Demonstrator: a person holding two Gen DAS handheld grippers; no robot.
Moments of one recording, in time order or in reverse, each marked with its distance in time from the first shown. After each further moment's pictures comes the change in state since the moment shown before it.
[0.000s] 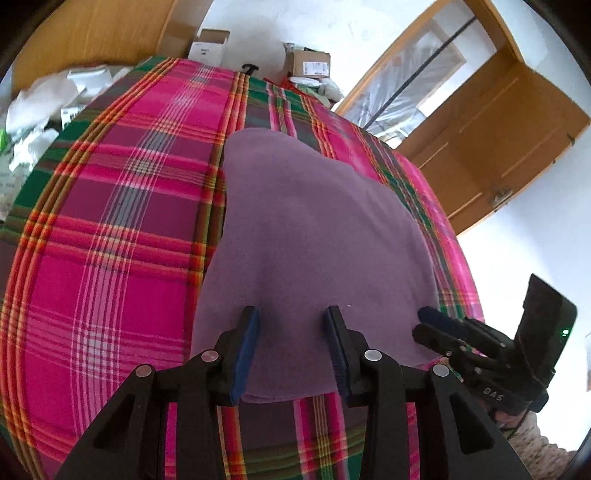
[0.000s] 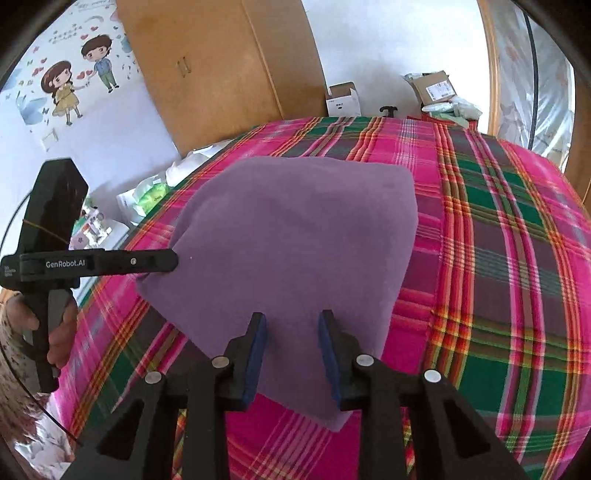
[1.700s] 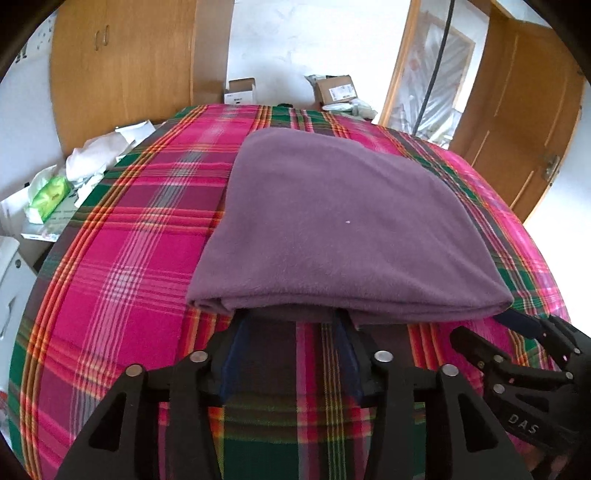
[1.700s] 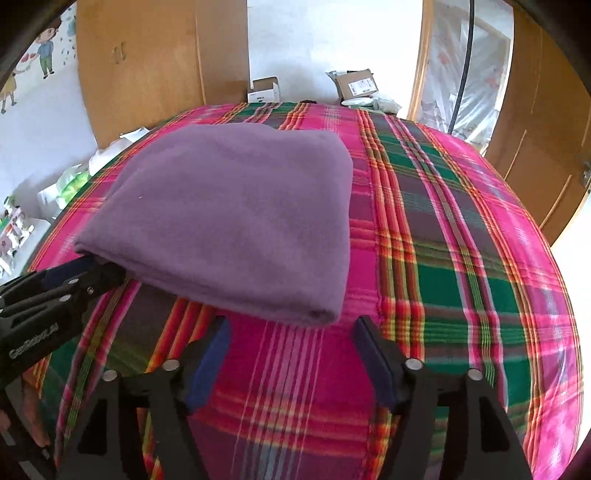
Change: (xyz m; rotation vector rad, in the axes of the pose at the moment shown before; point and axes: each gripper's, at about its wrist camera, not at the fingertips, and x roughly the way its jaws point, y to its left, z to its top) left arm 0.004 -0.052 -0.070 0.136 -0.174 0.331; right arm 0.002 0.022 -0.044 0.072 0.006 -0.380
